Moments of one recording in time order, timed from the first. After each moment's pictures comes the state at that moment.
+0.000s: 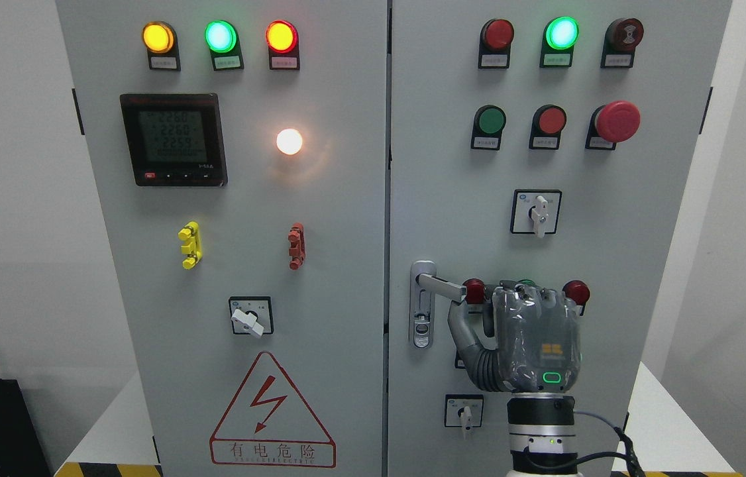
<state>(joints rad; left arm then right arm) 0.06 -0.08 0.00 0.00 0.11 -0.13 -0.07 -0.49 0.14 0.19 -1.71 1.40 0.16 -0.23</state>
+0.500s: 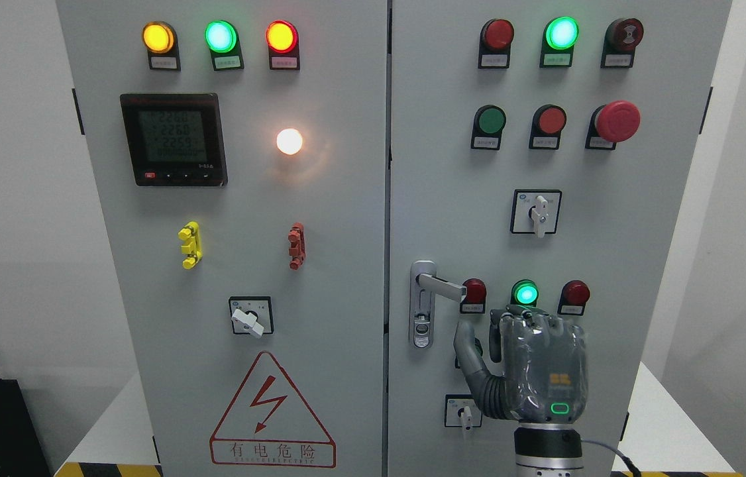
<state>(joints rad) 0.06 -0.08 0.00 0.00 0.11 -0.13 -0.07 -0.40 0.14 0.16 -1.76 1.40 0.11 -0.30</state>
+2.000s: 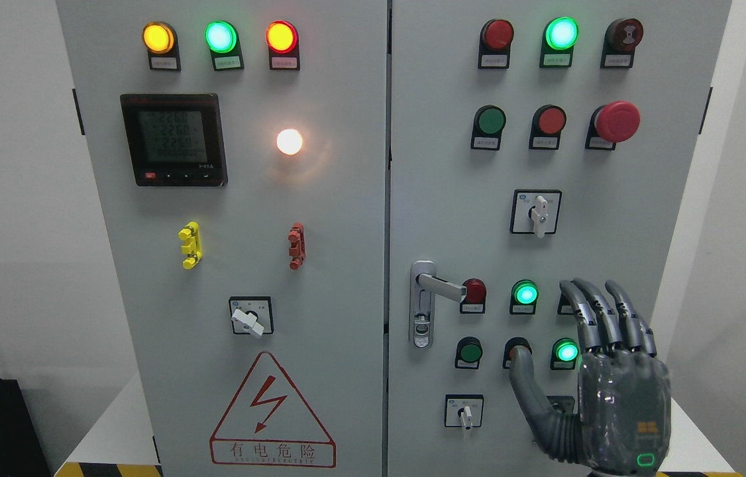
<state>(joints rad) 0.06 -0.08 0.00 0.00 0.11 -0.13 -0.07 -0.26 0.14 0.01 -1.94 1.30 -0.07 -0.29</state>
